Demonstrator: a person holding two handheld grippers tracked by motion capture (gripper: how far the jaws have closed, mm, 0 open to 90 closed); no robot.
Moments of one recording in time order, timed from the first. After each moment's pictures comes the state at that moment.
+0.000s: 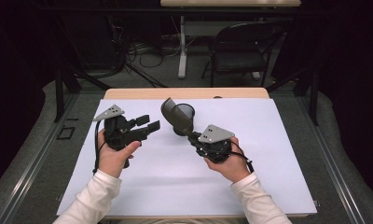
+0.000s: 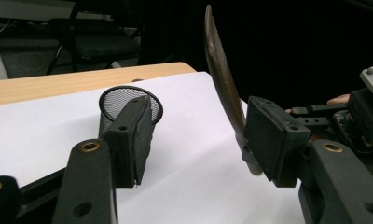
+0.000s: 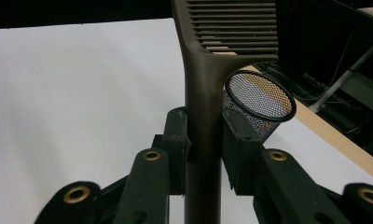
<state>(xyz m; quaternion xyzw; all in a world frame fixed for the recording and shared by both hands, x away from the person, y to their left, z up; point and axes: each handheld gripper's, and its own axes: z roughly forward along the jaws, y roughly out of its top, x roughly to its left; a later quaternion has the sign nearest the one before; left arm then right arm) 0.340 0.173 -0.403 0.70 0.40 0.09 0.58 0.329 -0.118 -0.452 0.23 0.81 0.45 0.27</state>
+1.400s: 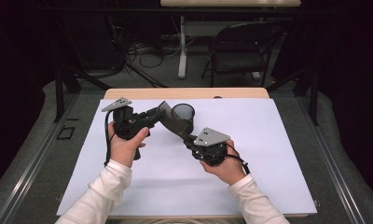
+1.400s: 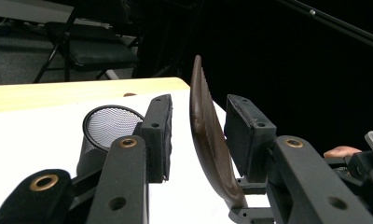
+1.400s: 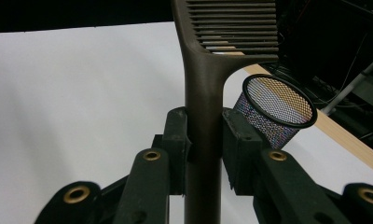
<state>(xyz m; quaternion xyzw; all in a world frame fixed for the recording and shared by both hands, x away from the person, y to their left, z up) 0.360 0.153 -0.398 0.67 0.42 0.07 0.61 0.325 -0.107 -0.457 0.23 0.82 0.46 0.26</state>
